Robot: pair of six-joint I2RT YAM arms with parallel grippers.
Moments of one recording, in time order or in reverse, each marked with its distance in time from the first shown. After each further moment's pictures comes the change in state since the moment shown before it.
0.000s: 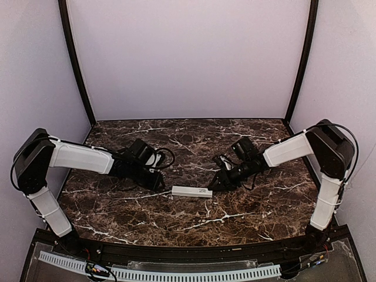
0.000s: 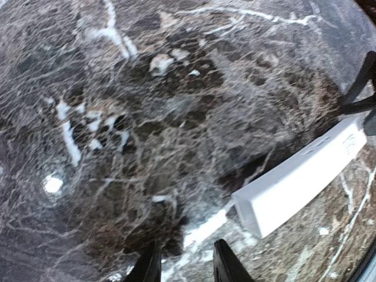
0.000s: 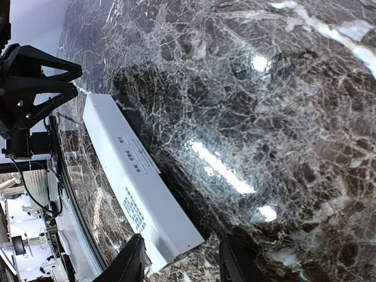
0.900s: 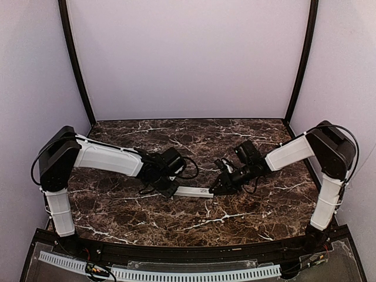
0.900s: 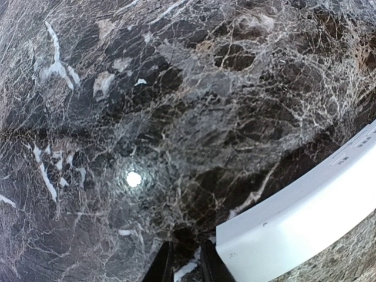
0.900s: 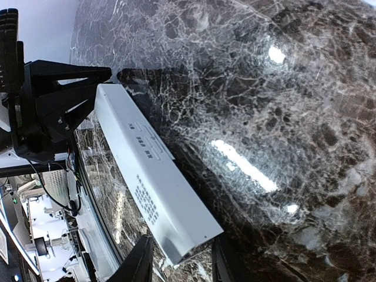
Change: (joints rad) left arm -0.206 0.227 0.278 -0.251 -0.375 0.105; right arm 0.005 -0.016 -0.074 0.092 -0.076 0.101
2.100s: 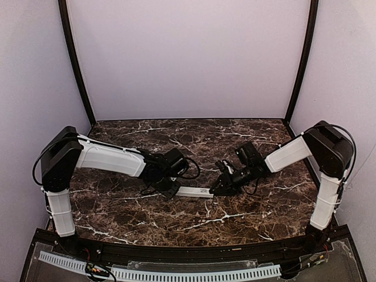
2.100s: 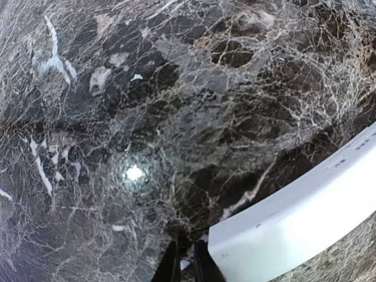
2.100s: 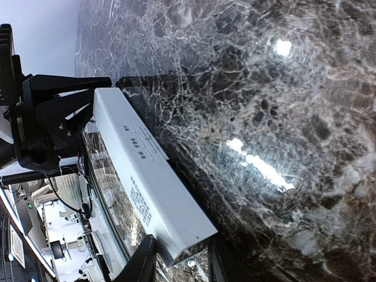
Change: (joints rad) left arm -0.022 0.022 0.033 -0.042 -0.014 -0.035; right arm -0.009 0.032 -0.013 0.053 -0.046 0.071
